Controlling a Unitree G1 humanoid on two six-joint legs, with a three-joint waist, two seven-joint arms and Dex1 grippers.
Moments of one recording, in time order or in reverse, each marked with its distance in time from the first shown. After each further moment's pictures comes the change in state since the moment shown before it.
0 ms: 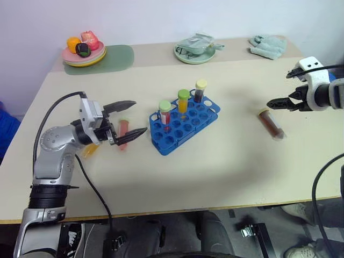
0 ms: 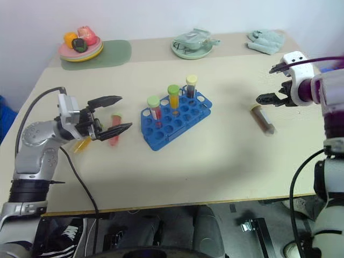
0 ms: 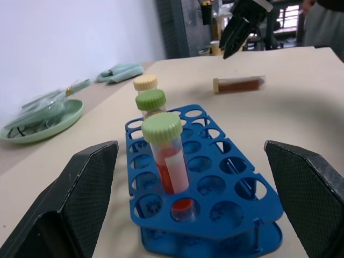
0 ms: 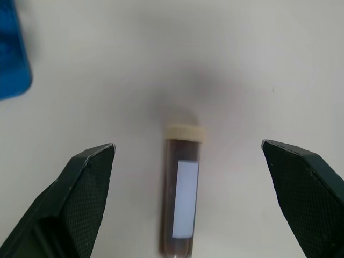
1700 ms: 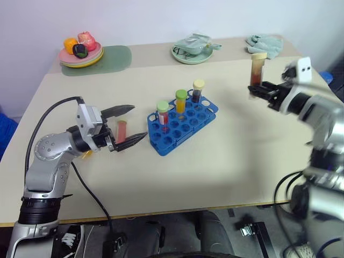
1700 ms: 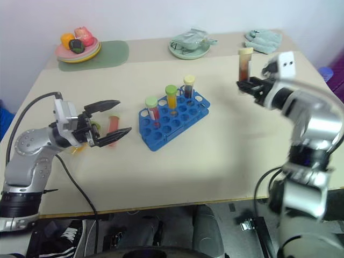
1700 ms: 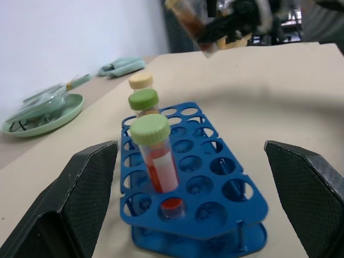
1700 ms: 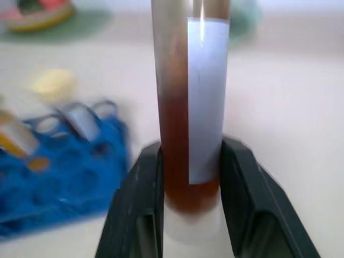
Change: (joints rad) left arm 0.070 0.045 0.023 -0.158 -0.025 0.092 0.086; right arm 0.544 0.613 -0.634 -0.705 0.148 -0.358 -0.281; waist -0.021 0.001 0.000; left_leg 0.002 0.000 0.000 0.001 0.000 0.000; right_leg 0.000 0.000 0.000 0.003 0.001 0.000
